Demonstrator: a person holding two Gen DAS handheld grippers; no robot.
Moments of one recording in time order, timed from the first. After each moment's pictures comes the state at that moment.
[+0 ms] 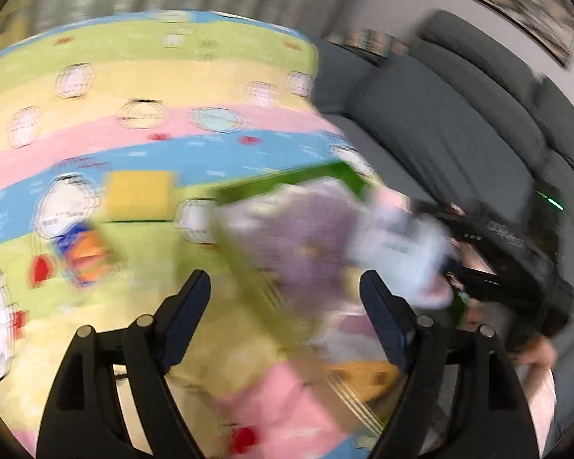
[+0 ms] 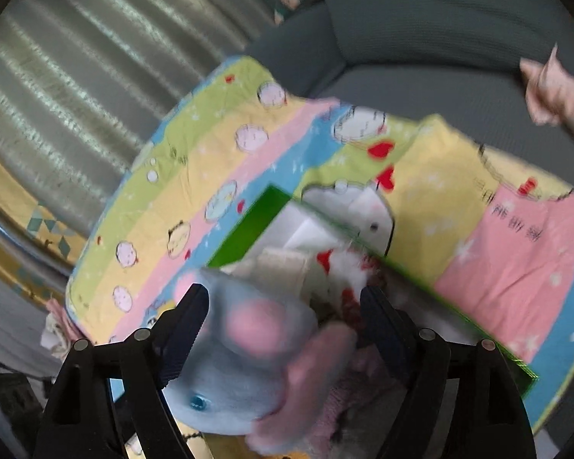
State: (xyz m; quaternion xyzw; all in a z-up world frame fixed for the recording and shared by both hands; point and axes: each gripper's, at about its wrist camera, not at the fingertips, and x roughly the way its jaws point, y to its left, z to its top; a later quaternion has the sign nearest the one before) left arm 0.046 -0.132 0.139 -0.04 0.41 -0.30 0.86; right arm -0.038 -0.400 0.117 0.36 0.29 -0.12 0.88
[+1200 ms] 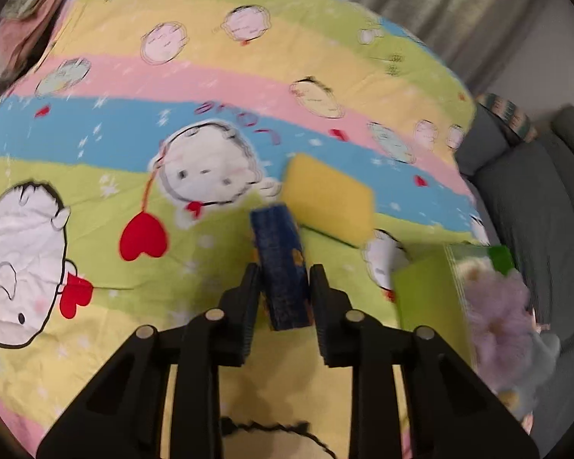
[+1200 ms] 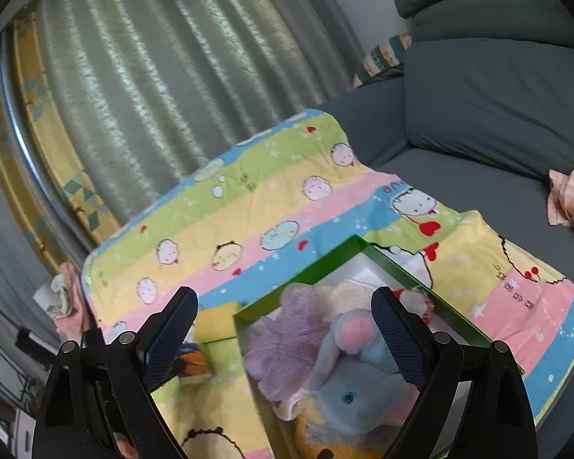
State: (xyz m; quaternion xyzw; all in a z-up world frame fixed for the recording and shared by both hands) left arm 0.125 -0.062 0.078 -0.15 0.45 -0.12 0.87; right arm -0.062 -0.328 0.176 0.24 0.21 -0.08 0.94
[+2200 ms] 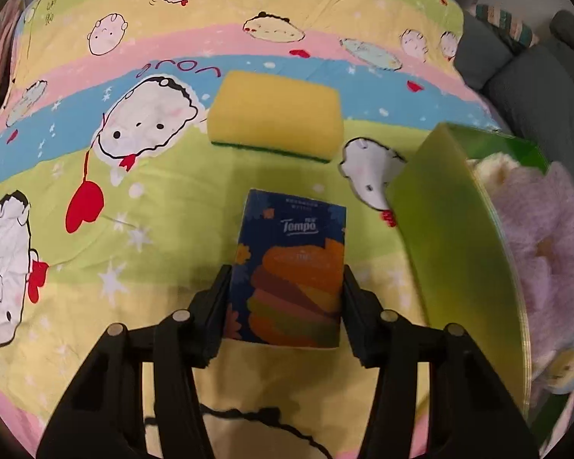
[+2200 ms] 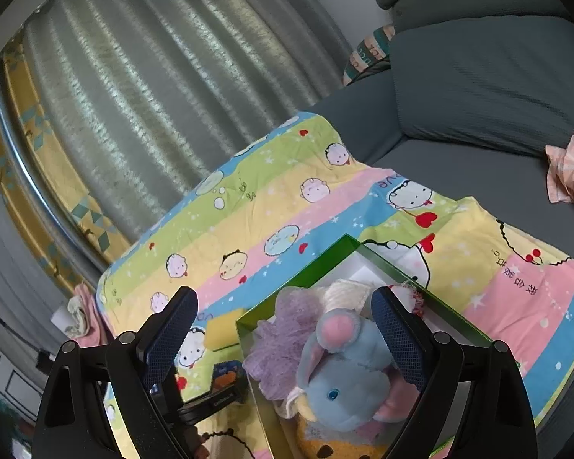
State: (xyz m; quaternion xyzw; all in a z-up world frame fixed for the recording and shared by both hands) left arm 0.116 -0.120 0.044 -0.03 0.51 -0.12 0.85; right arm -0.075 -0.355 0.170 0.29 0.19 -0.07 0.93
